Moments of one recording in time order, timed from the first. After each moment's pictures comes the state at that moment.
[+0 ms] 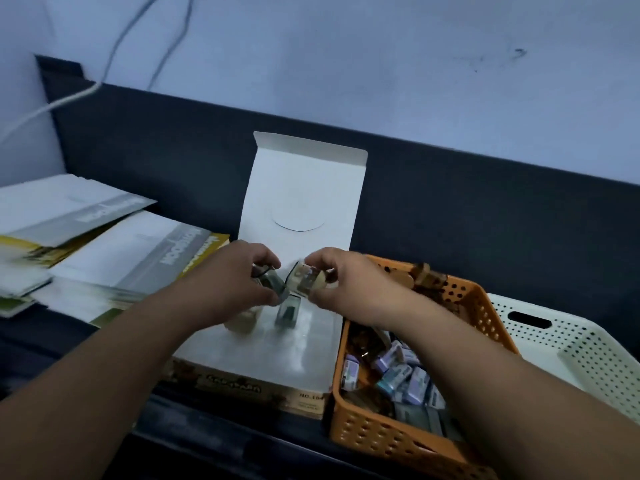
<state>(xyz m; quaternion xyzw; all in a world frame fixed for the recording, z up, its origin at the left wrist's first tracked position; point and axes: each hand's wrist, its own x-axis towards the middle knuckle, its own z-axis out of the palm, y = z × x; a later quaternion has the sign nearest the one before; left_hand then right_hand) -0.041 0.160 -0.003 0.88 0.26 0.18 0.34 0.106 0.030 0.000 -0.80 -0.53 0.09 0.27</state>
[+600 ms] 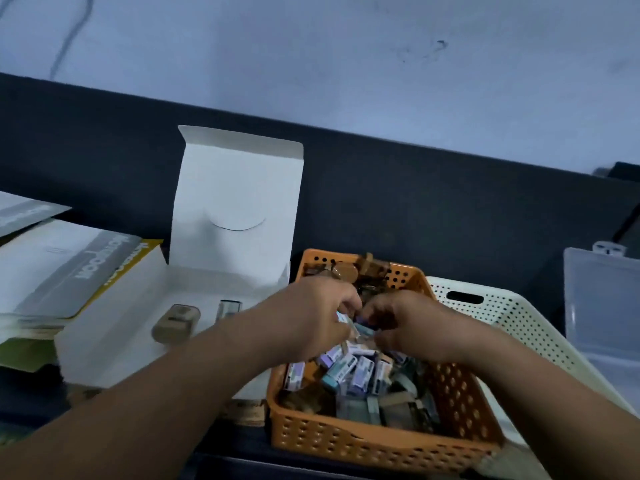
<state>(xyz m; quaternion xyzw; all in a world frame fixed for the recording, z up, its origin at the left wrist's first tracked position) 0.037 0.056 -0.004 0.96 0.03 0.07 0.29 0.165 -0.092 -0.011 -0.88 -0.45 0.13 0.12</state>
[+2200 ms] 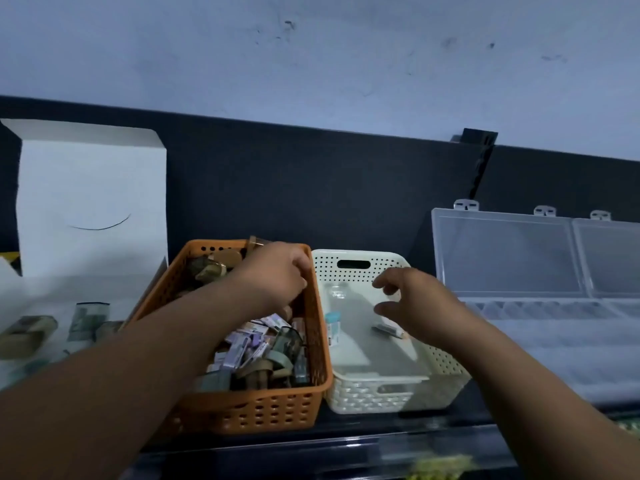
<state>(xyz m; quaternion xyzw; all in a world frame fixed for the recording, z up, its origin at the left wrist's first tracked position) 0.125 -0.051 0.001 0.93 0.11 0.10 0.35 0.197 -0.255 -0.012 -0.95 -0.26 -0.01 0.20</state>
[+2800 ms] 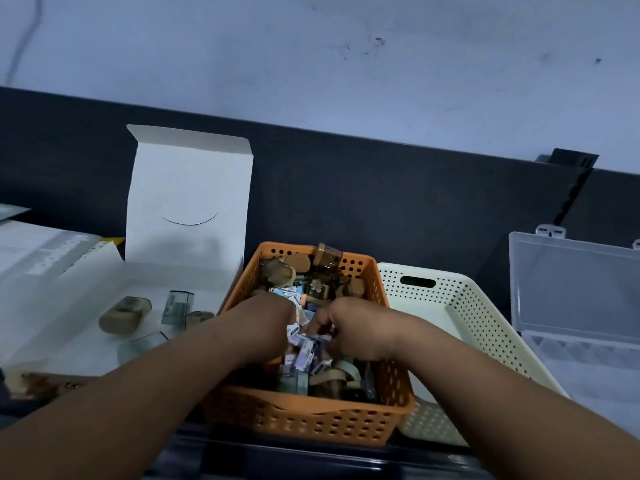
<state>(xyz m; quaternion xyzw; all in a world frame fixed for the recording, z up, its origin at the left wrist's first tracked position) 0.061 0.014 -0.025 0.98 0.15 -0.07 0.11 0.160 -0.112 -0.023 -0.85 -0.49 0.18 0.05</state>
